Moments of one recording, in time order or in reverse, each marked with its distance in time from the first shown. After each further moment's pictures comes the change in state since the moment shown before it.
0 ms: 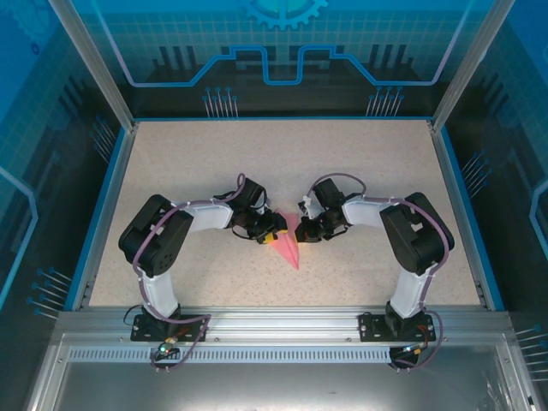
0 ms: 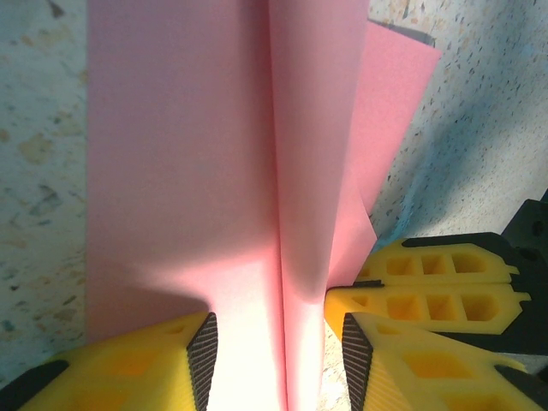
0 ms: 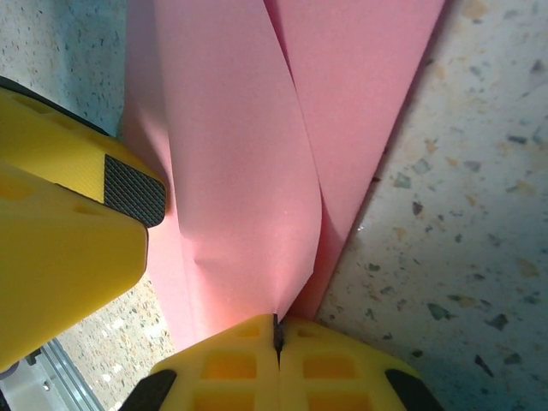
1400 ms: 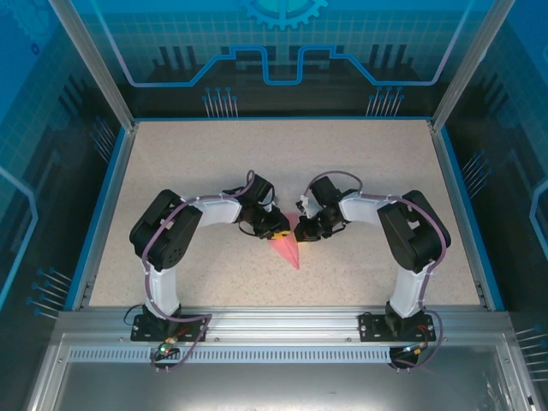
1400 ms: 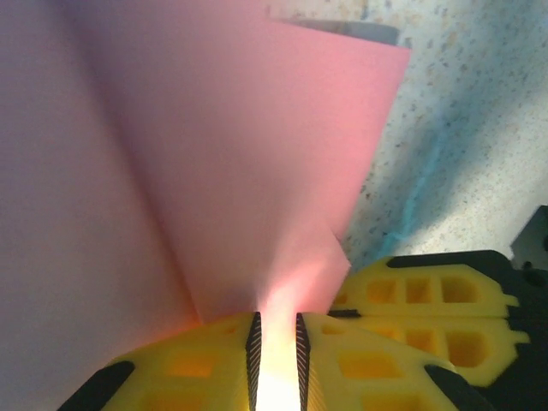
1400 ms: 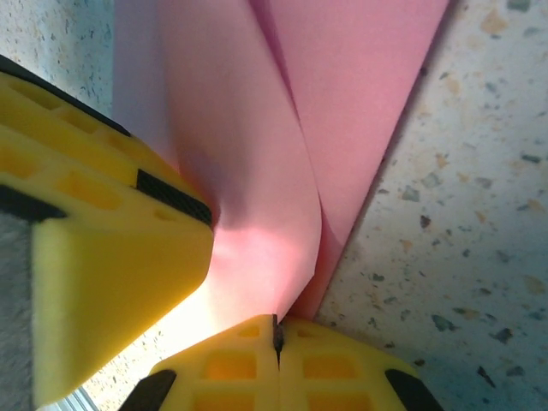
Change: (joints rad) left arm -0.024 0.082 0.110 -0.069 0.006 0.048; right arm 0.011 0.026 0.055 -0.076 0.027 -0.040
